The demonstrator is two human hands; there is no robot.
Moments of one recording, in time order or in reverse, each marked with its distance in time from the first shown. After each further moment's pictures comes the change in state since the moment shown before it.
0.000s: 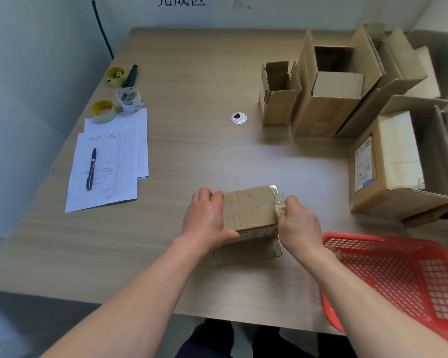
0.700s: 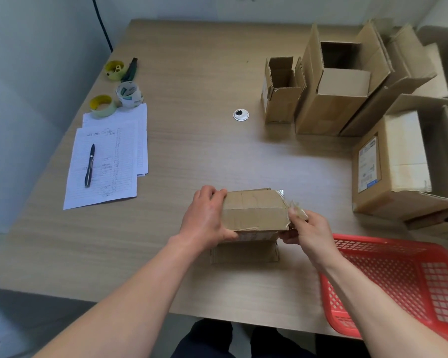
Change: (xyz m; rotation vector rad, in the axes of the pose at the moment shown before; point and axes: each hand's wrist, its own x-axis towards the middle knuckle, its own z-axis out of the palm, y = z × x) left_hand 0.007 -0.011 0.003 -0.088 -0.025 0.057; right_hand 0.003 0.034 0.009 0.834 -0.197 0.277
